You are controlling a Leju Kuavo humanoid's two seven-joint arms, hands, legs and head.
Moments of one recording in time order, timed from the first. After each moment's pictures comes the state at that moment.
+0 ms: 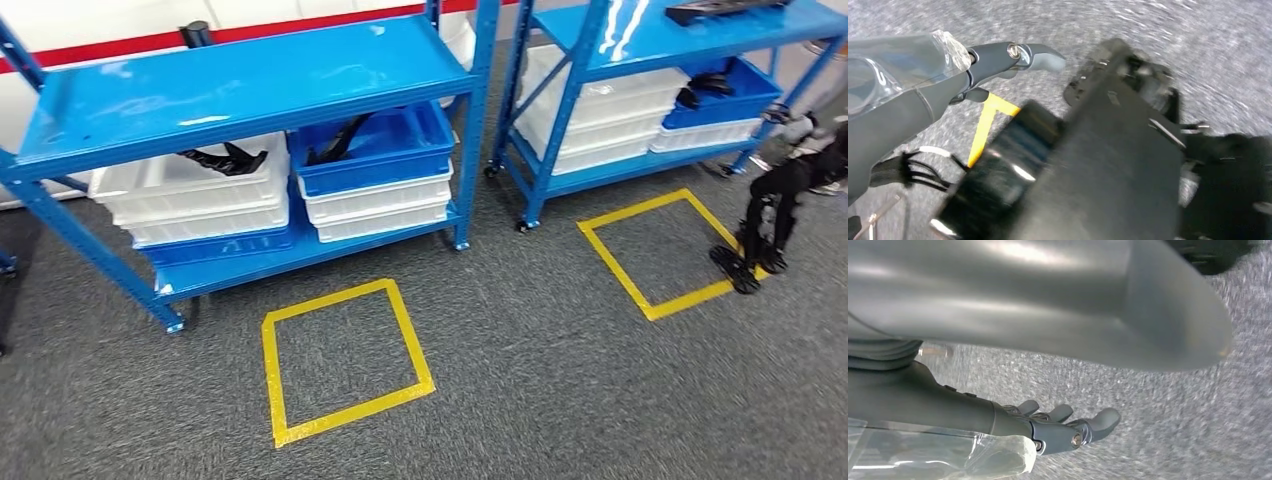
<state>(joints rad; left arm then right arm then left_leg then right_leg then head) -0.13 -0.04 -1.23 -0.22 0.89 0.10 -0.07 -0.07 -0.04 0.40 -0.21 -0.20 -0.23 0.17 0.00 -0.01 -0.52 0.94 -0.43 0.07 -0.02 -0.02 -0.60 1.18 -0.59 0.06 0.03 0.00</state>
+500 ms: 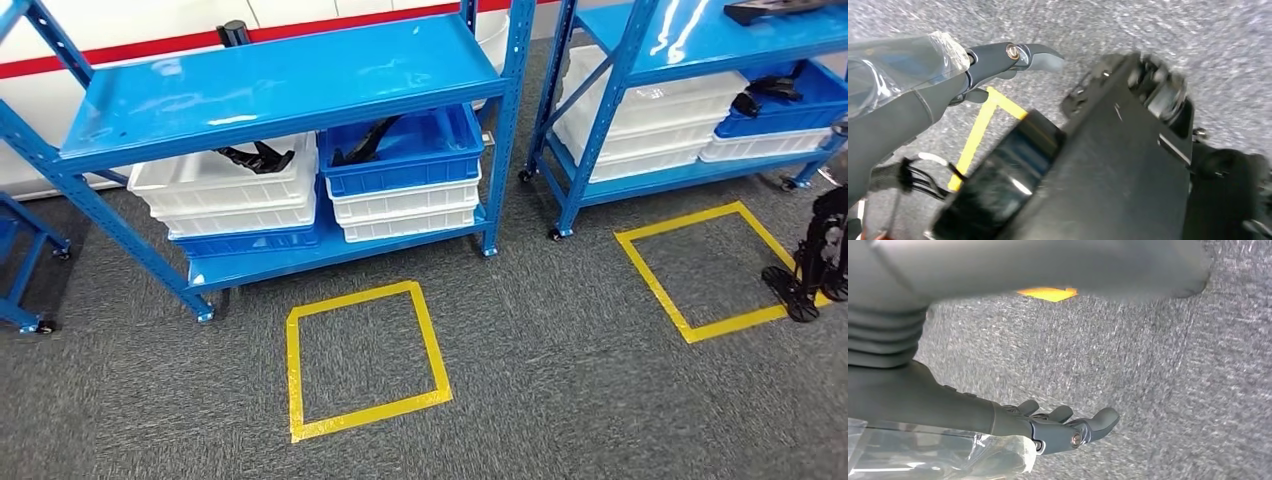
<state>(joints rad) -0.14 -0.05 -1.20 -0.22 0.86 0.14 0.01 -0.07 -0.03 0.41 -0.21 -0.19 -0.29 0.09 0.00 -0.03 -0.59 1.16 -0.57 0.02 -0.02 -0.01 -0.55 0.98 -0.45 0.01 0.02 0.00</state>
